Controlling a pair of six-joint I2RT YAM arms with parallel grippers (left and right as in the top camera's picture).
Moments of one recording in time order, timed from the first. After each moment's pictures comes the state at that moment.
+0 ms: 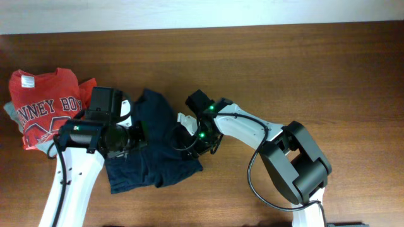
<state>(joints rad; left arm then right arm) -0.12 1.28 1.17 -1.16 0.18 -0.38 0.65 2.07 1.38 -0.80 -0.56 0.03</state>
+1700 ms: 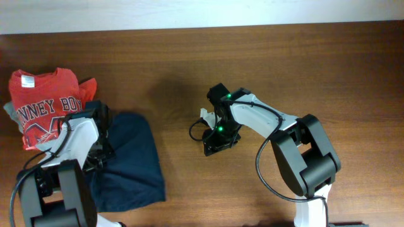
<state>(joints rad) 0.15 1.71 1.00 -1.07 -0.42 -0.47 0.51 2.07 1.38 -0.97 -0.47 -0.01</state>
